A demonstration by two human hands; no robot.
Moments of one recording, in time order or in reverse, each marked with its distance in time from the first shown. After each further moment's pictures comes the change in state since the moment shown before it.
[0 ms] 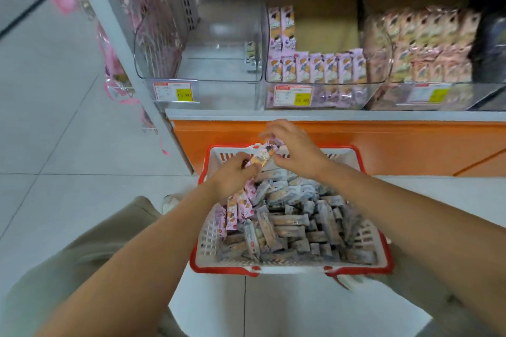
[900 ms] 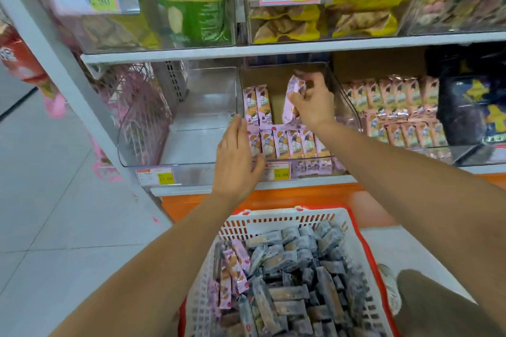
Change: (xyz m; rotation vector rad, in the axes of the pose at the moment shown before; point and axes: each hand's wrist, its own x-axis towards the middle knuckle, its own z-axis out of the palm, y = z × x) left_hand 0.083 0.122 -0.039 0.569 0.676 0.503; right_hand 0.131 0.042 -0.165 0.265 0.696 0.438
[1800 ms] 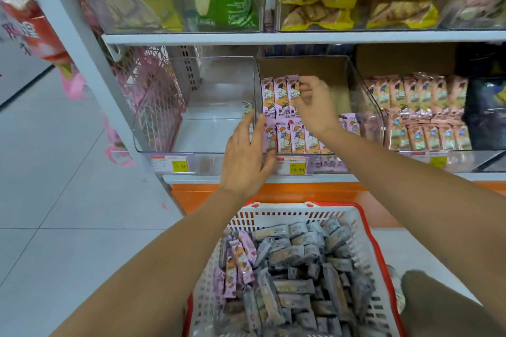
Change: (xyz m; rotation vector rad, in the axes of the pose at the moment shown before) left_hand -0.009 -0.015 -0.004 0.045 -0.035 0.032; right_hand -0.010 0.001 0.032 -0.105 -0.095 -0.151
